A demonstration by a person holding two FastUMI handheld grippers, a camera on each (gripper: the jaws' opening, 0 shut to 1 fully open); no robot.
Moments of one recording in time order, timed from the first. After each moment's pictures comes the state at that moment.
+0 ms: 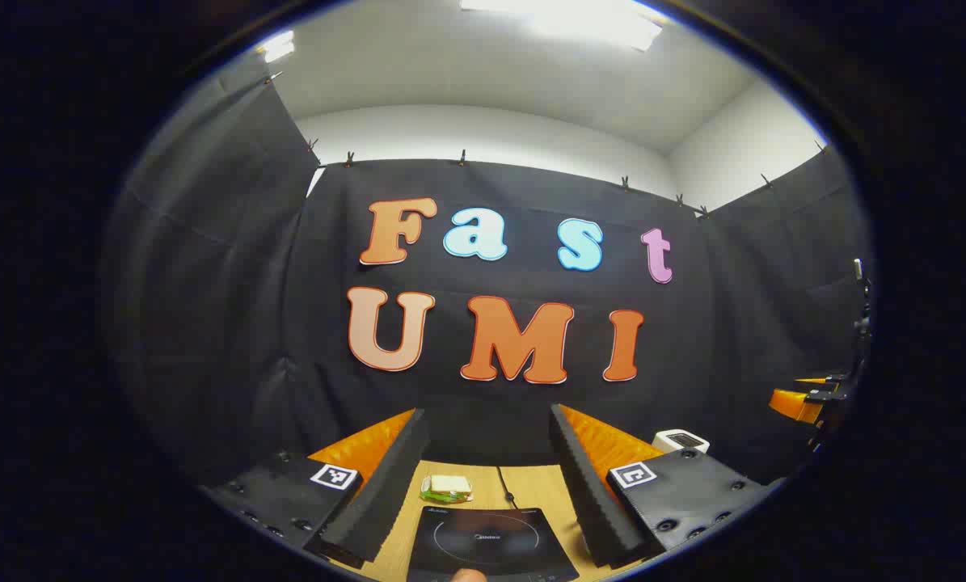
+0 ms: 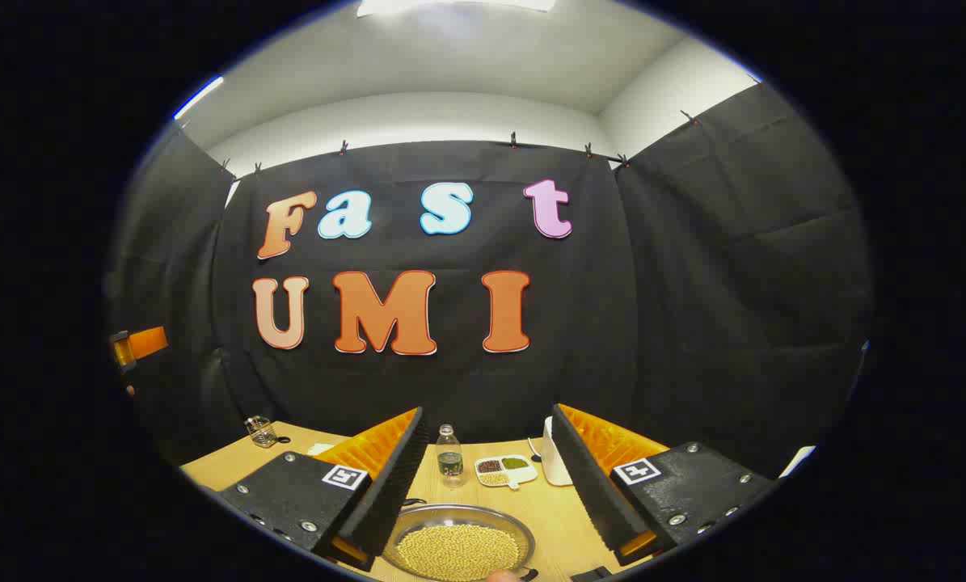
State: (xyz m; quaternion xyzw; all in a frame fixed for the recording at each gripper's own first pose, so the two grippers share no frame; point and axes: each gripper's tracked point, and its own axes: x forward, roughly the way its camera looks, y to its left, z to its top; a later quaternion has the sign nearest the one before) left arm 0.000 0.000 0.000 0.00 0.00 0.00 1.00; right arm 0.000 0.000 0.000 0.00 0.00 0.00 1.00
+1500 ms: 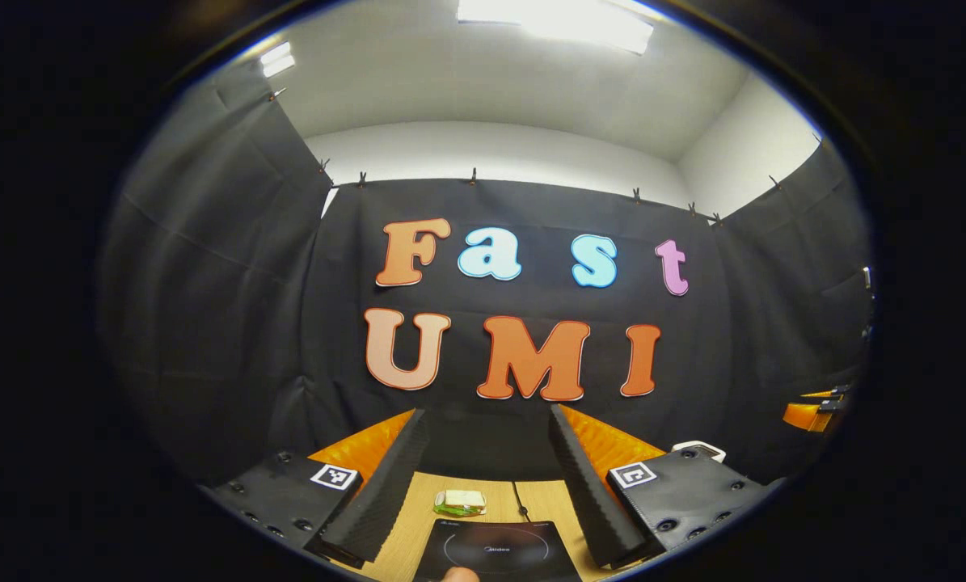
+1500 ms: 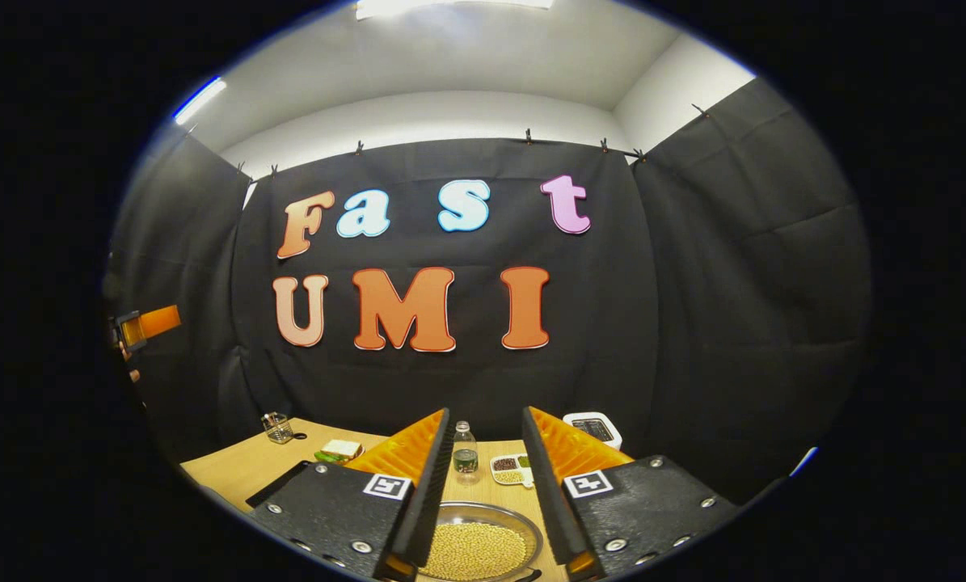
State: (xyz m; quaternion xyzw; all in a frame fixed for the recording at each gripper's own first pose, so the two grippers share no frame) left arm -0.002 0.001 0.016 0.00 -0.03 0.04 1.00; right arm 0.000 0.004 -0.011 0.00 0.01 0.05 1.00
